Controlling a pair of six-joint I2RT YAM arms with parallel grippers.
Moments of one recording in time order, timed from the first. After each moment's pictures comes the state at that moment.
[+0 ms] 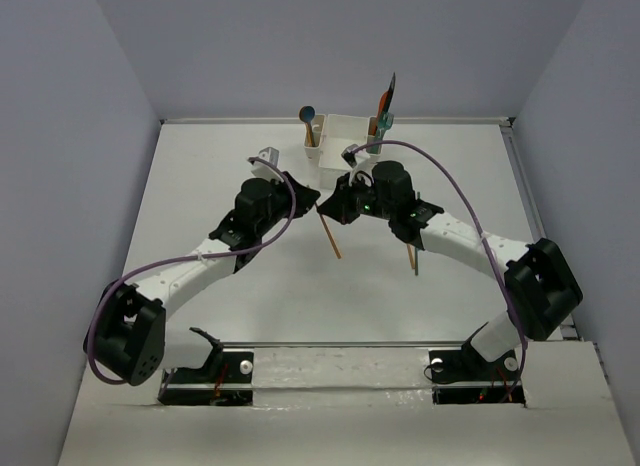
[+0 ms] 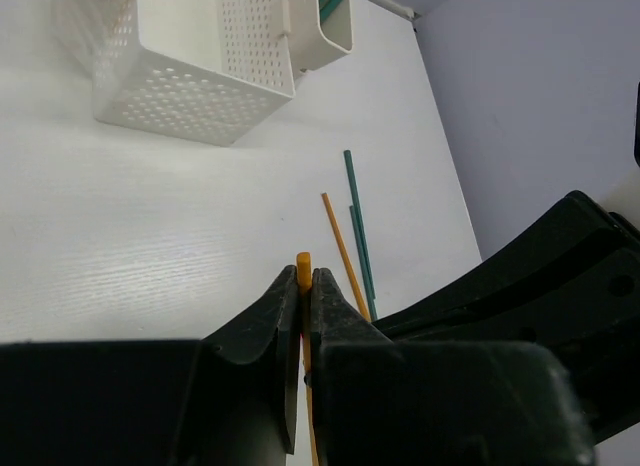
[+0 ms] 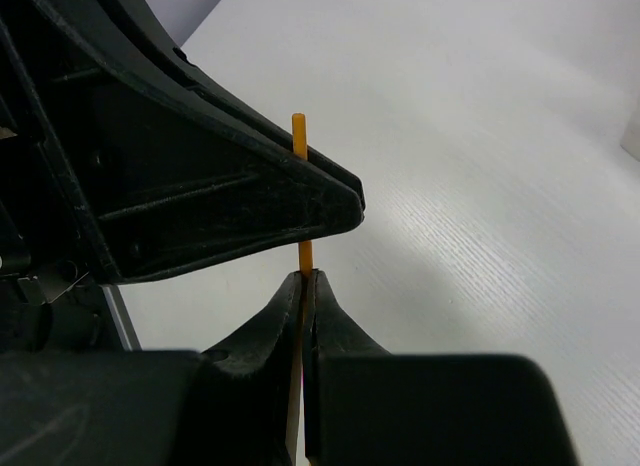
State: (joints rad) left arm -0.55 1.29 0.76 0.31 0.06 -0.77; right arm 0.67 1.55 1.05 0.19 -0.40 0.36
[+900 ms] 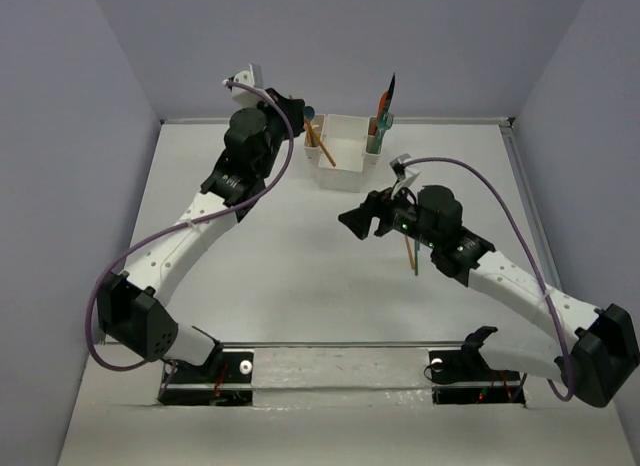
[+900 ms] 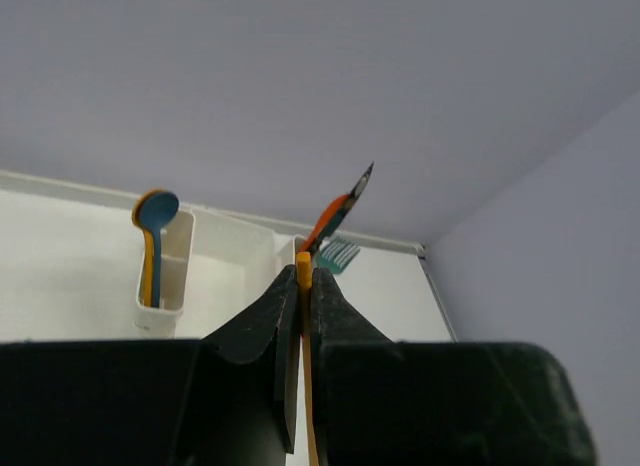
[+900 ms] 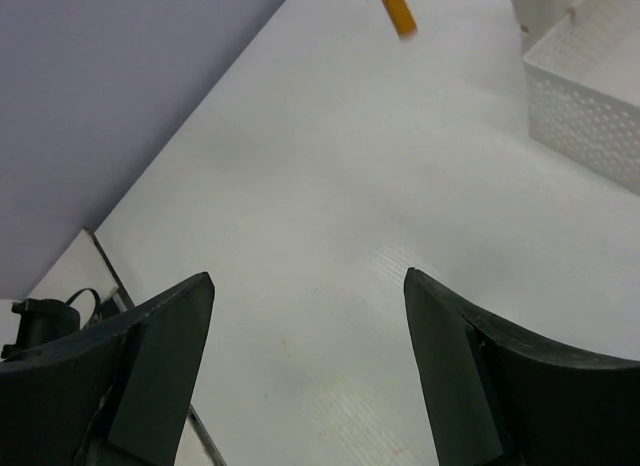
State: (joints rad) left arm -0.54 1.38 1.29 0.15 -0.25 -0.59; right arm 0.67 1.16 0.85 0.15 -0.23 0.44
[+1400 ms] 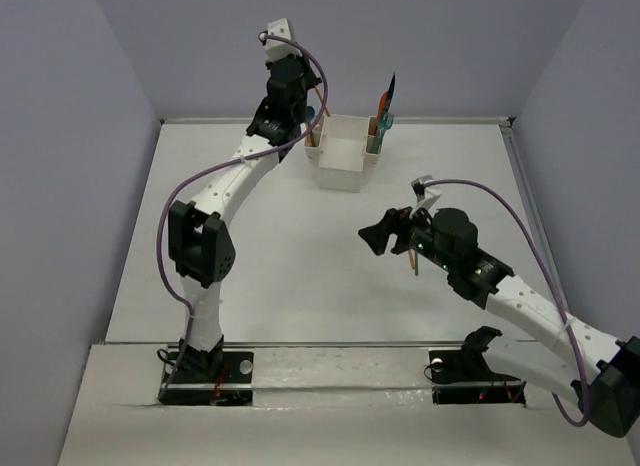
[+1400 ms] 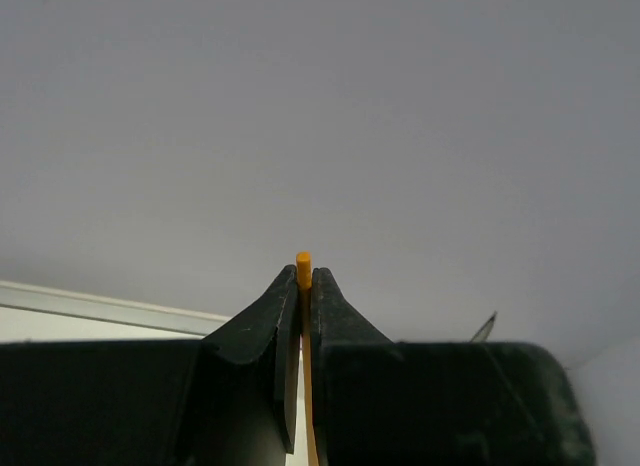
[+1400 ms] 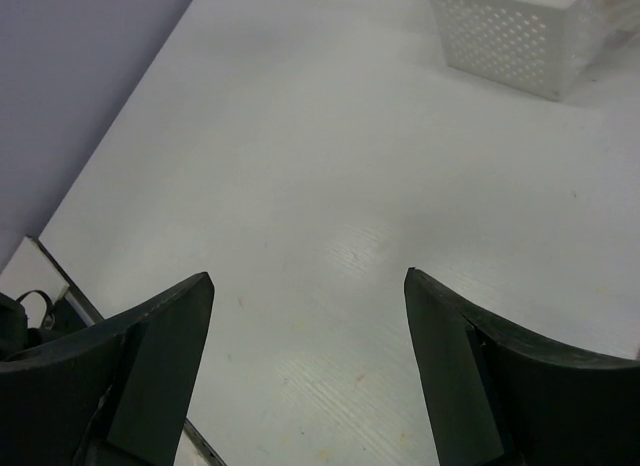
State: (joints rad) left arm -0.49 1.95 1.94 0.15 -0.44 -0.37; right arm 0.67 0.92 0.66 0.04 -0.08 0.46
